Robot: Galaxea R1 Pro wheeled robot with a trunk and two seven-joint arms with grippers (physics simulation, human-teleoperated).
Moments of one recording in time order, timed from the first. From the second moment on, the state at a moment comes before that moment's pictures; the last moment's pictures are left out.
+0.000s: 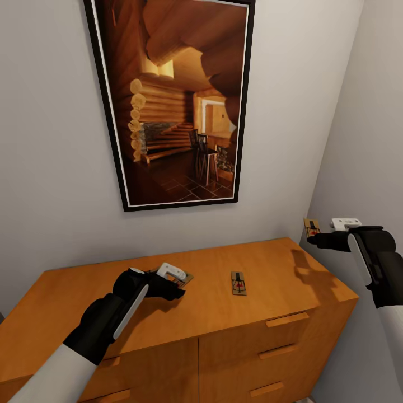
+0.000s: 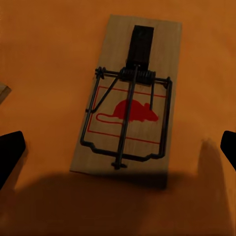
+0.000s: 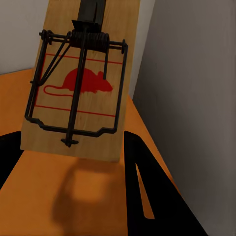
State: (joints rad) left arm -0.63 0.08 -0.41 -1.27 0.09 0.99 -0.23; right arm -0.83 -0.38 -0.06 -1.22 -0.08 1.04 0.14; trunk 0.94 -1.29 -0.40
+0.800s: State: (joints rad) left arm -0.67 0.07 -0.41 -1.31 0.03 0.99 -0.34; right arm -0.83 -0.38 -0.06 -1.22 -0.08 1.04 0.14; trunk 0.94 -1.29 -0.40
